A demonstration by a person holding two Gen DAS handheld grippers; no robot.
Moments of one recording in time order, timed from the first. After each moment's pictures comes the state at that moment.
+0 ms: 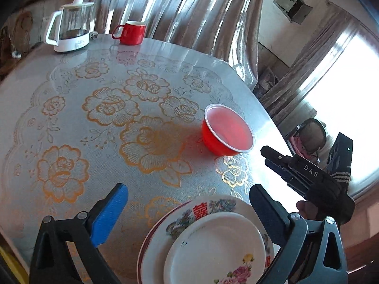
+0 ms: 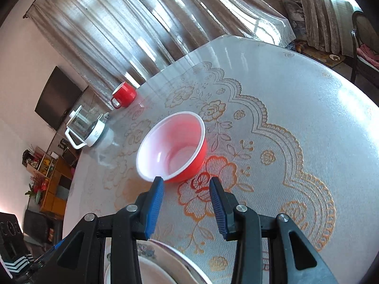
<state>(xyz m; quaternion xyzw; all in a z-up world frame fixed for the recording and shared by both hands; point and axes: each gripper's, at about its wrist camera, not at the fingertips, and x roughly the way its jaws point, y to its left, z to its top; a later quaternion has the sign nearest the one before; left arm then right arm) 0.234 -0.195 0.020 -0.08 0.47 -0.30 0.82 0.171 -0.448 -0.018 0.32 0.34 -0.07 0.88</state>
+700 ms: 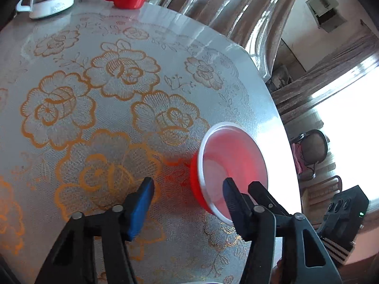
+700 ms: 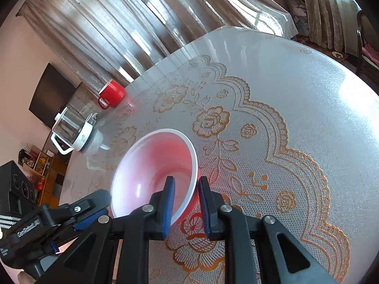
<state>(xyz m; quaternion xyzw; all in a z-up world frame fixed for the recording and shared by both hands) 0.332 -0.284 -0.028 -0.13 0.56 -0.28 0.77 0.237 -0.469 -0.045 0.31 0.37 -0.07 0.87</state>
